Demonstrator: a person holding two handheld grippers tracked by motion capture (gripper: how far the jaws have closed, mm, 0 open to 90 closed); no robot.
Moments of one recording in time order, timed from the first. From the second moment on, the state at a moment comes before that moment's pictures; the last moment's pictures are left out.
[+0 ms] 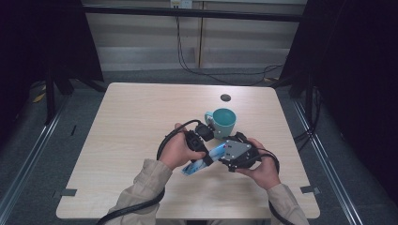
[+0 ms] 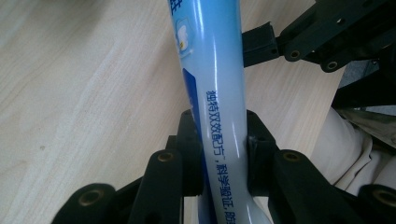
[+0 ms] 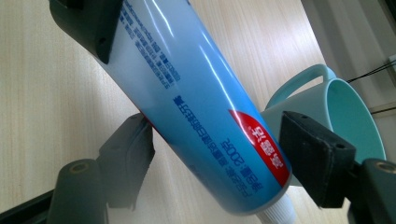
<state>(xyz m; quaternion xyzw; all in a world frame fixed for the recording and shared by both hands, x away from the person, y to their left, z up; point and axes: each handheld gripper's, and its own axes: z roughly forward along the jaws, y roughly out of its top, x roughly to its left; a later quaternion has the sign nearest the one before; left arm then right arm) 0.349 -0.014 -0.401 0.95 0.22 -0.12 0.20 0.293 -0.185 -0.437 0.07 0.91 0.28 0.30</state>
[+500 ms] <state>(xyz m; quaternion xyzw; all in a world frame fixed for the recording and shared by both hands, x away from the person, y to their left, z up) 0.347 -0.017 -0.406 0.95 0.19 -0.11 0.23 0.291 -0.185 -0.442 0.06 0.92 0.26 0.27</state>
